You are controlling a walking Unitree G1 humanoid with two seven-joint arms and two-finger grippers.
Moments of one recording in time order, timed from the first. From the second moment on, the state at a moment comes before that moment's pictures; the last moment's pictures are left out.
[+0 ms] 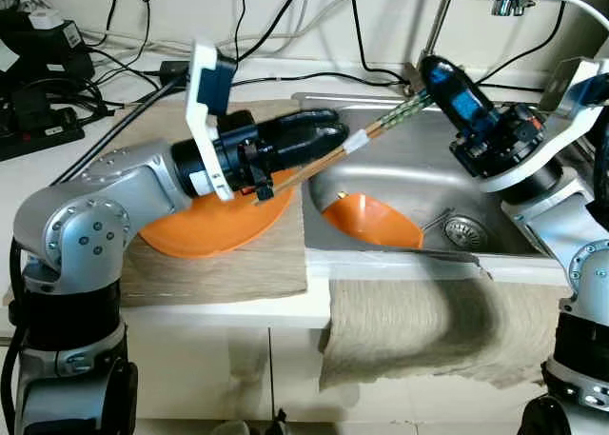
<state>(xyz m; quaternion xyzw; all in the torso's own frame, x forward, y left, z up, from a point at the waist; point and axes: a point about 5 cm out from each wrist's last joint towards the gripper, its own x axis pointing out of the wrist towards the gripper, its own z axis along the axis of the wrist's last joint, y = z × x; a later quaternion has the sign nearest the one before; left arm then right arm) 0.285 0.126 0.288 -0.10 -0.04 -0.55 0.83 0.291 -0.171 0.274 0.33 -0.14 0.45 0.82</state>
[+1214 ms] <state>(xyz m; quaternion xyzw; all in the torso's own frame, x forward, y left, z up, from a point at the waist) 0.287 0.116 0.226 0.08 0.03 -0.48 0.88 0.349 -0.181 0.134 -0.22 -0.01 0.20 0.96</state>
